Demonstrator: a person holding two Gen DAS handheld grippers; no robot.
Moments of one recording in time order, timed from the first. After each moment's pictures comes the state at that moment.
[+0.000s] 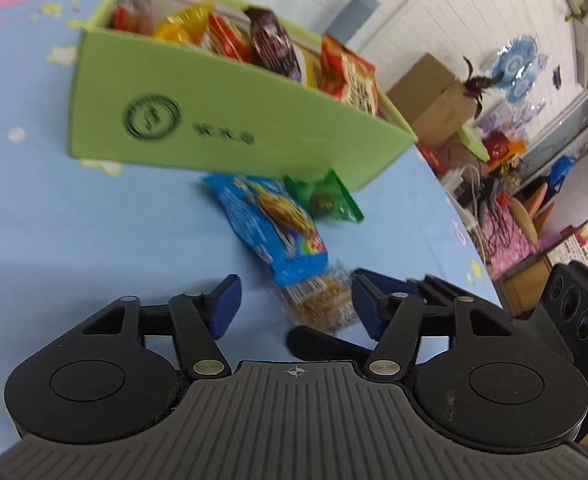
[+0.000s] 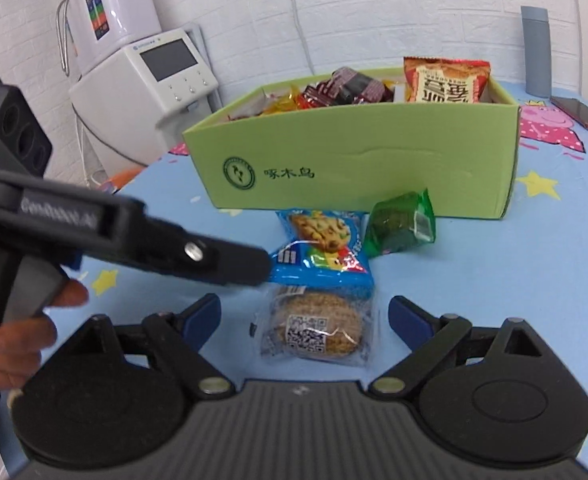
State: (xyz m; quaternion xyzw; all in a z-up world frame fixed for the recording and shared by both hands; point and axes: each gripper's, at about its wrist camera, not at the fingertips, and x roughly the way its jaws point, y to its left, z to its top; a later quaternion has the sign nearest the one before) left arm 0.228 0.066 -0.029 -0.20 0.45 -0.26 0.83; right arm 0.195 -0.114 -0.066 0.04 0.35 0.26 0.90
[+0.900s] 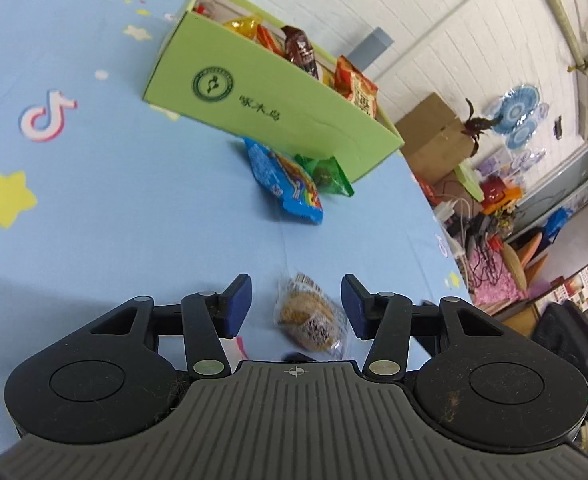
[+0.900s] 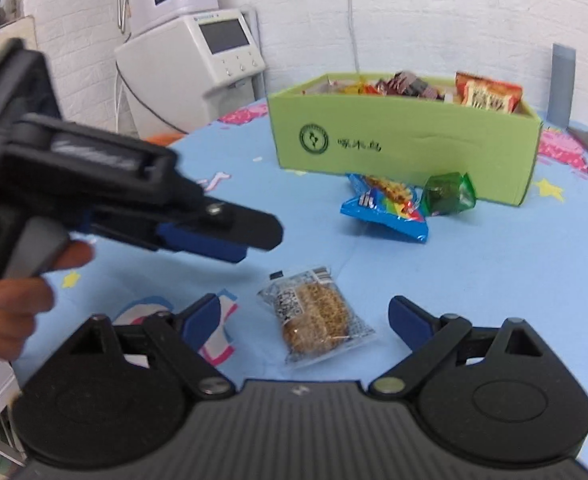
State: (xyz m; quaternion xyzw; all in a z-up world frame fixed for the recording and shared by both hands) left arm 0.139 0.105 -0.025 -0.27 0.41 -0.22 0.84; right arm 0.118 -0.094 -0.060 -0.02 0.34 0.29 0.90
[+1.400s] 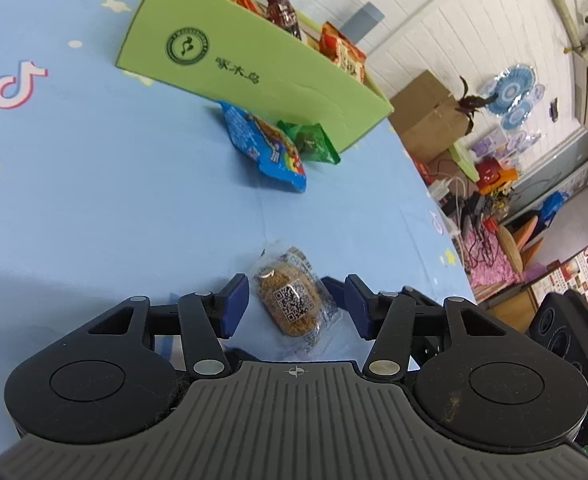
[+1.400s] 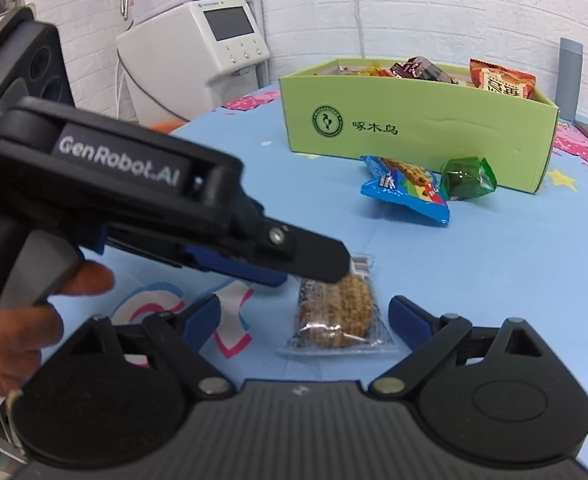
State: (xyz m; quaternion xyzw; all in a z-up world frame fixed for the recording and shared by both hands) left arm 0.138 0.076 -0.037 -0.26 0.43 -0.23 0.83; right arm 0.109 -0.080 -0.068 -0.03 0.34 0.28 0.90
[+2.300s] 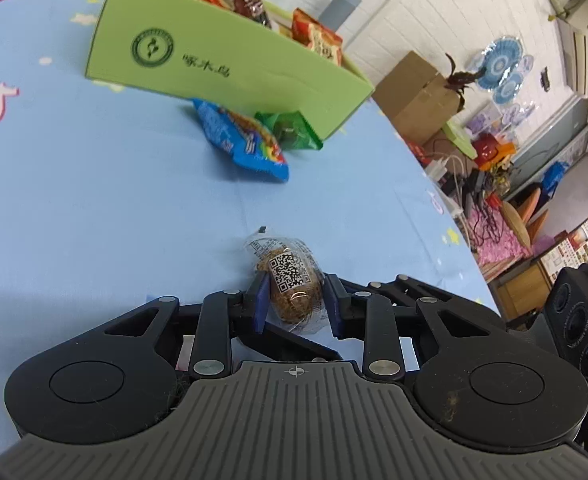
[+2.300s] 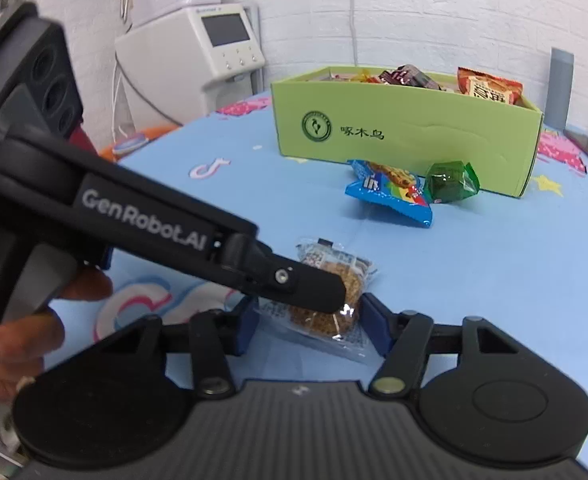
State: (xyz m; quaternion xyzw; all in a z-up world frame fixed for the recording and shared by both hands) left arm 0.139 0.061 -0.033 -0.21 0.42 -0.25 0.85; right arm 0.104 -0.094 -0.065 -0.03 0.32 0.28 0.90
